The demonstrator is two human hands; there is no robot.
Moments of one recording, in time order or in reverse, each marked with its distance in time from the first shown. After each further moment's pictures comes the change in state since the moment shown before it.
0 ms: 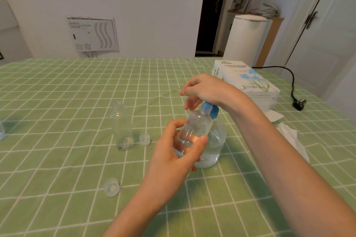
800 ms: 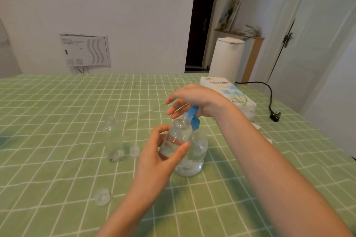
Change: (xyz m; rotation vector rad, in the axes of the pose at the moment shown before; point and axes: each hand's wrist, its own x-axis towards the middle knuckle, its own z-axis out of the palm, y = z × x) left_hand 0.007 -0.004 0.000 0.069 0.084 0.102; right_hand -0.005 -0.010 -0.019 0.257 -0.096 0.097
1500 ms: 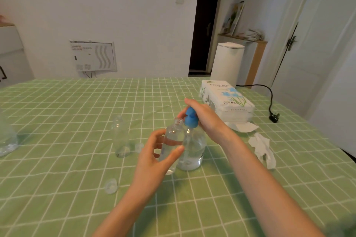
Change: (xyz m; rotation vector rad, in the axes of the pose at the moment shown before) left_hand -0.017 -0.001 -0.008 0.084 0.046 -0.007; right_hand -0.021 0.057 0.015 0.215 0.091 -0.288
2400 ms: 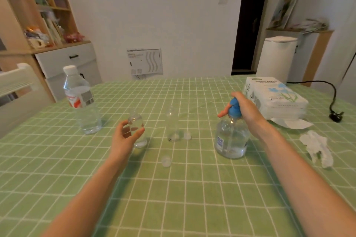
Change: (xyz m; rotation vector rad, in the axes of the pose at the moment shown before) left_hand 0.001 -0.033 -0.164 0.108 0.411 -0.260; right_hand 0.004 0.013 0.011 0.094 0.128 -0.013
